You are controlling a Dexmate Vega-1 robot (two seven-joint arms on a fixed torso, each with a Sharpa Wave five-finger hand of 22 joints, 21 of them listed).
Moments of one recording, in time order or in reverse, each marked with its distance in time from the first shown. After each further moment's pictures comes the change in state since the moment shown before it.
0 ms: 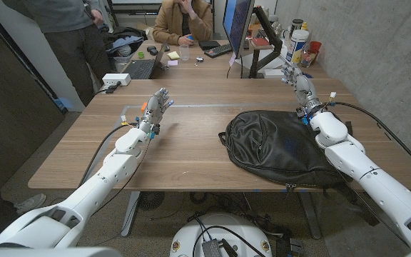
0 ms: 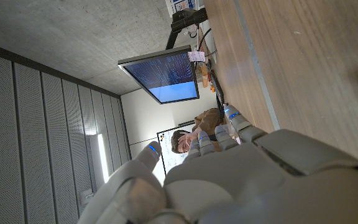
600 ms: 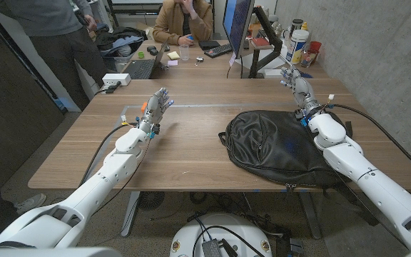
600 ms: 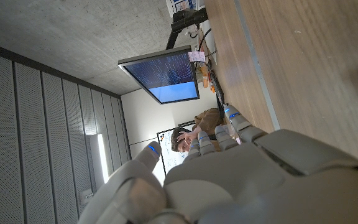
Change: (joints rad) left arm -0.010 -0.006 0.001 0.019 -0.002 -0.005 -0.011; left_hand 0.000 0.000 -0.001 -0.001 0.000 0.000 0.000 0.000 0.000 0.000 0.000 0.000 0.000 0.000 0.000 0.000 0.000 0.000 0.000 0.000 0.000; right arm 0.002 0.011 -0.008 0.015 0.018 -0.006 0.007; right_hand 0.000 0.000 -0.004 0.004 0.000 -0.013 -0.002 0.000 0.000 -0.014 0.000 -0.009 0.000 -0.011 0.000 0.000 0.005 -0.007 0.000 0.008 0.000
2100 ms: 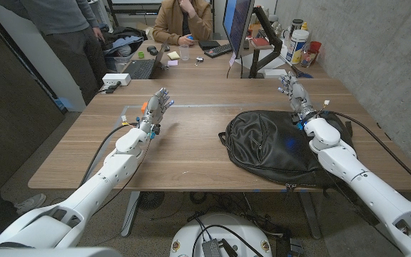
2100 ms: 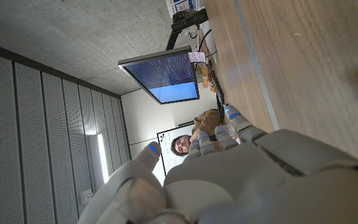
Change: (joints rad) left arm 0.004 0.000 0.000 -0.007 0.001 0.002 0.002; left_hand 0.000 0.000 -0.006 0.000 0.000 -0.004 0.004 0.000 0.000 -0.002 -0.002 0.000 0.000 0.000 0.000 0.000 0.000 -0.004 0.004 0.004 0.000; right arm 0.012 0.042 -0.016 0.059 0.055 -0.016 0.017; right_hand 0.000 0.000 -0.008 0.000 0.000 -0.023 0.002 0.000 0.000 -0.016 0.005 0.000 0.000 -0.023 0.002 0.000 0.000 -0.011 0.000 0.019 0.000
